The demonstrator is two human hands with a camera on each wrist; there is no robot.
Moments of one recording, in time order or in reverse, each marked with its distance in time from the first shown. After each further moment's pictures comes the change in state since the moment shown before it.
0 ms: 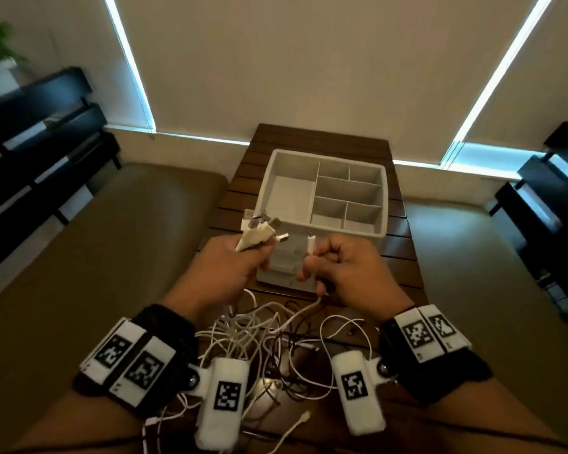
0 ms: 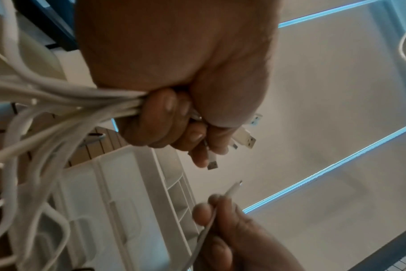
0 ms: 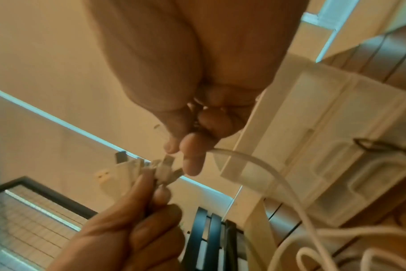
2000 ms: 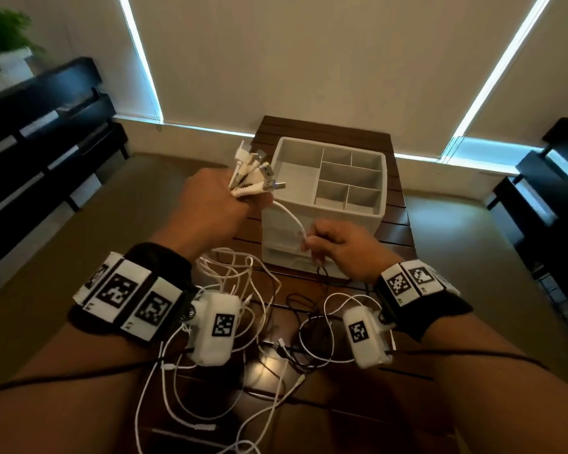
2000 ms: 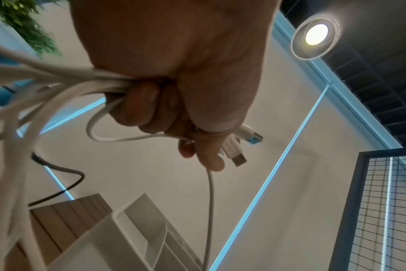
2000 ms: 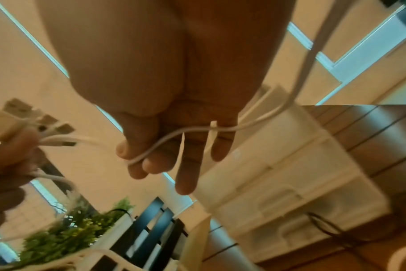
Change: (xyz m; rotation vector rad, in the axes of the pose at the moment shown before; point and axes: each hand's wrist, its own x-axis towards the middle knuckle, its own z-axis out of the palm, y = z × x) left_hand -0.022 0.044 -0.031 0.457 0.222 0.346; right_hand 0.000 0.005 -0.007 -0.504 -0.212 -0.186
